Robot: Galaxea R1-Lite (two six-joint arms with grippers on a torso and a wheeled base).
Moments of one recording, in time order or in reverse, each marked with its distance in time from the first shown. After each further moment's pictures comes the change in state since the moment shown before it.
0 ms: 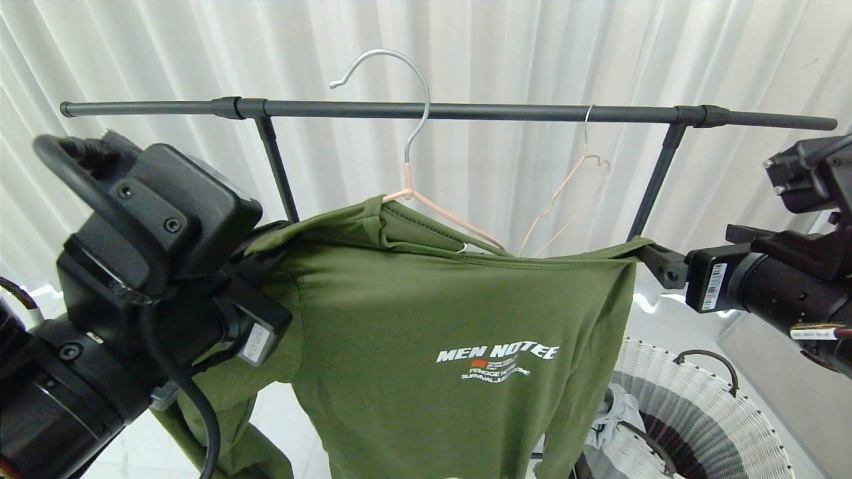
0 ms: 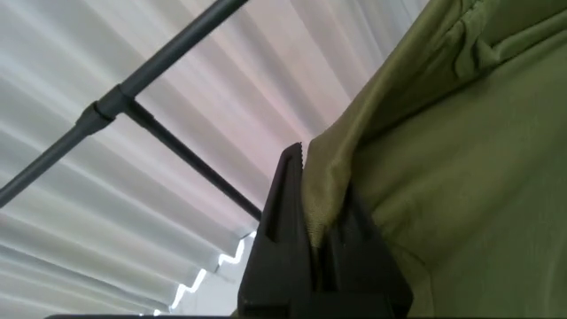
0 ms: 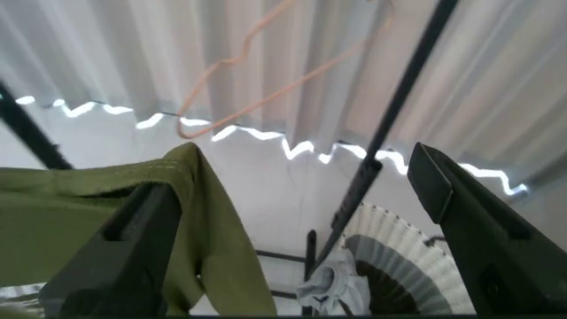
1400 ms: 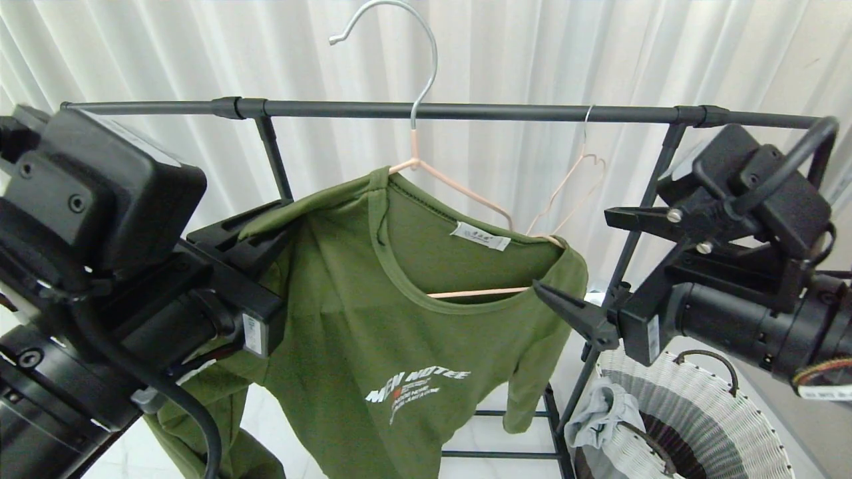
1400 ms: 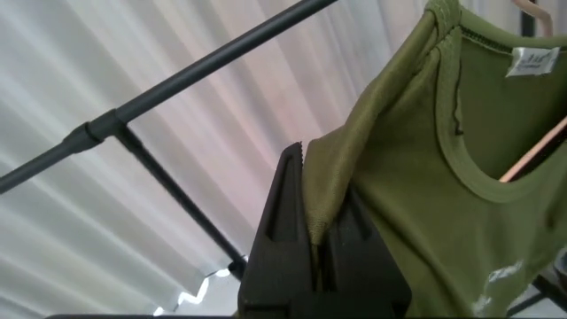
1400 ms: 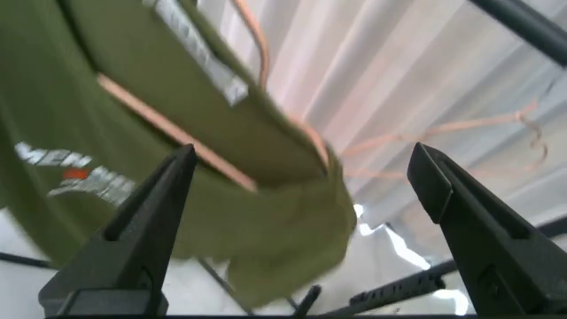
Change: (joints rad) left arm -0.043 -0.001 0.047 -0.186 -0.046 -0.064; right arm 0.219 0.074 -0.147 0.096 0.290 -0.340
